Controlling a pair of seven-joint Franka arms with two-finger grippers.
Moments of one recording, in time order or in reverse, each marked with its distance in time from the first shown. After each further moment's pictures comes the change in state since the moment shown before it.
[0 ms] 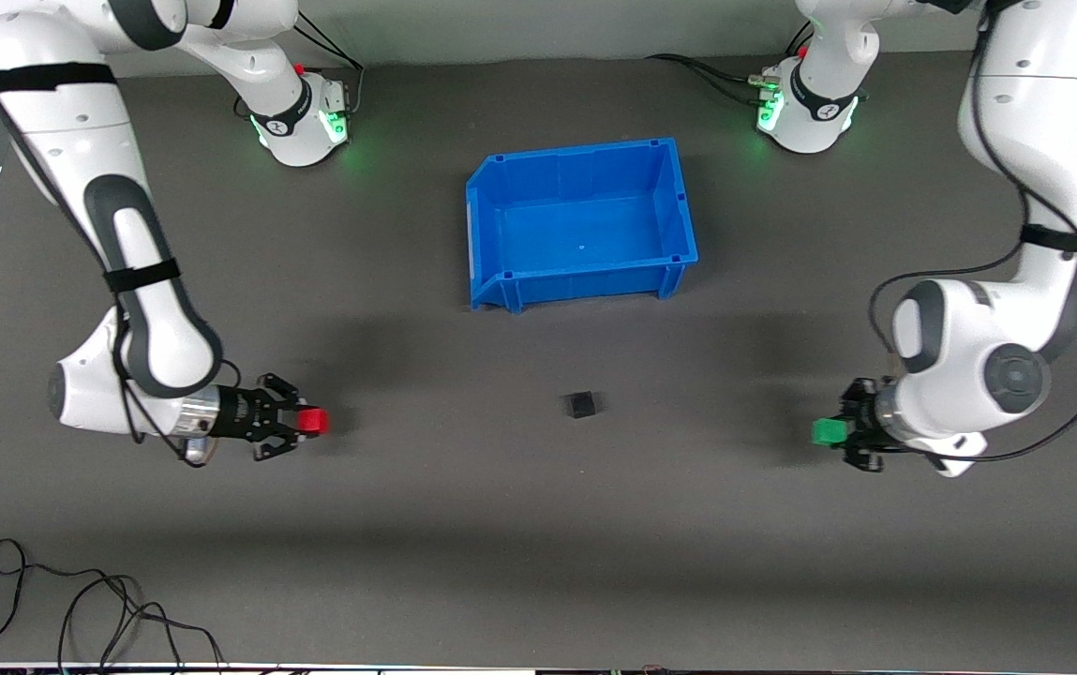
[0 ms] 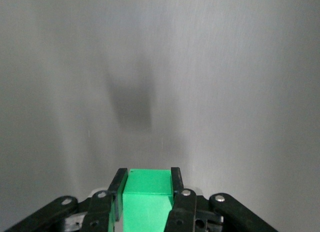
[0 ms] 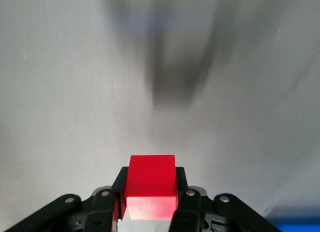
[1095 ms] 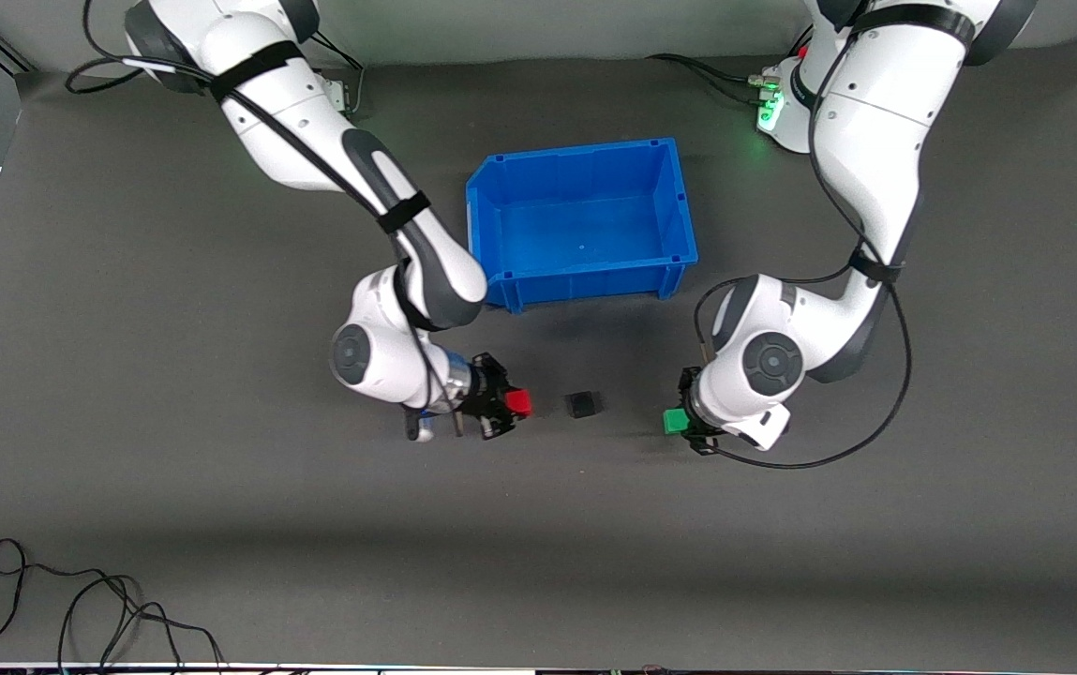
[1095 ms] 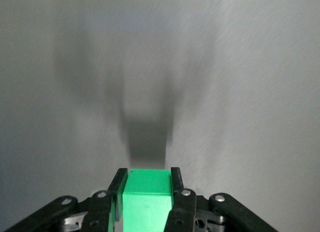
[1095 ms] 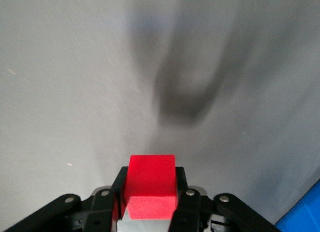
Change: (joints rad) left arm -0.329 0.148 -0.001 0.114 0.000 0.066 -0.543; right arm 0.511 0.222 0.004 0.281 0.001 0.238 0.358
